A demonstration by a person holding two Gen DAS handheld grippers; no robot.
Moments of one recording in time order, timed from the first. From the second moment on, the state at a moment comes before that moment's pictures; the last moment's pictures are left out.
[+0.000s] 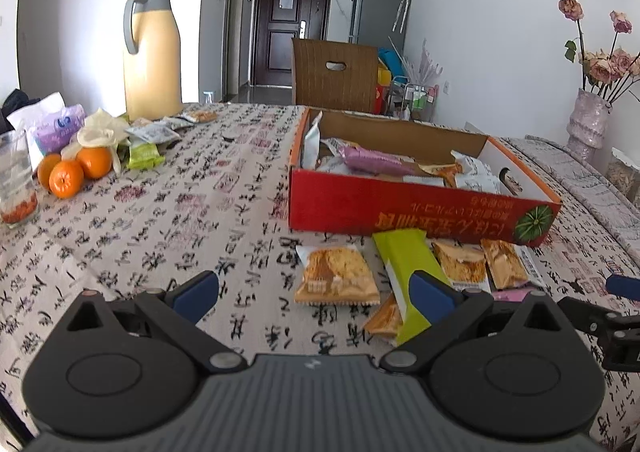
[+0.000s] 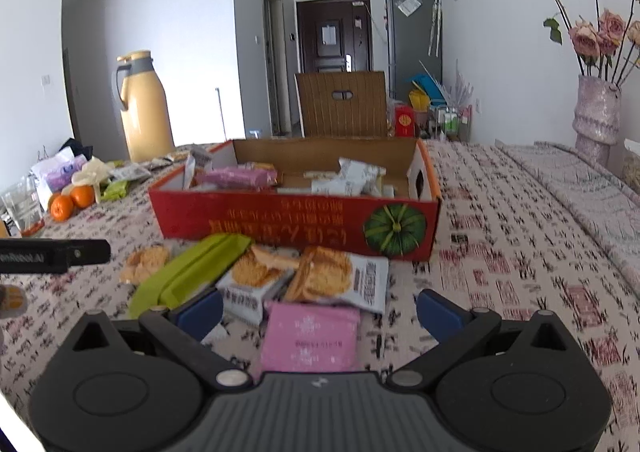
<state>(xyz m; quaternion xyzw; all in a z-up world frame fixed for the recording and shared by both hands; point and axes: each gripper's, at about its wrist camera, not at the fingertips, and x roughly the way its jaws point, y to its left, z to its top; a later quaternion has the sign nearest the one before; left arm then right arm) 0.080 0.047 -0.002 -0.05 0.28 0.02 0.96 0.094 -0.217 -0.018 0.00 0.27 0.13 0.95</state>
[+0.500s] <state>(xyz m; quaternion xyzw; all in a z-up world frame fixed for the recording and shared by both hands) 0.081 0.041 -0.008 -0.05 0.30 0.01 0.95 0.107 -0.206 -0.042 -0.01 0.31 0.13 0.94</state>
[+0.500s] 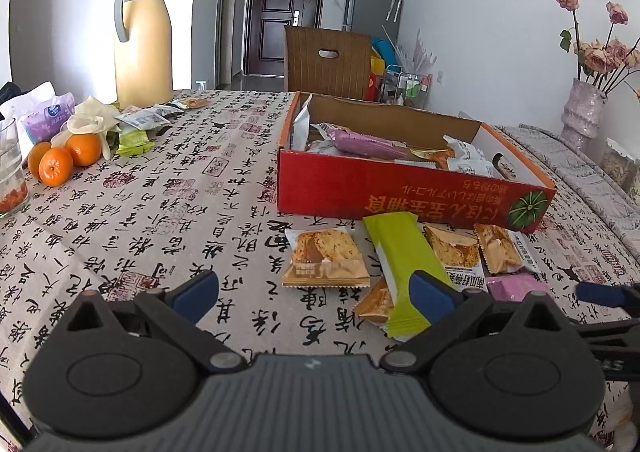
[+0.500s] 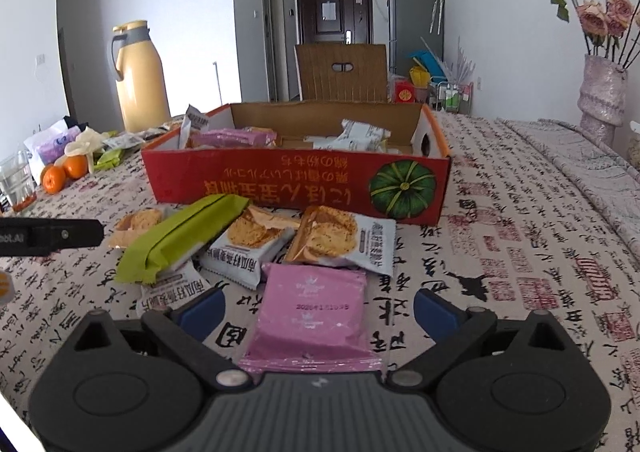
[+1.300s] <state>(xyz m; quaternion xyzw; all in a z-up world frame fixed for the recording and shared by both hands) 0.108 0.023 -0.001 -0.05 0.32 0.00 0.95 0.114 -0.221 -0.039 0.01 0.29 0.12 0.95</state>
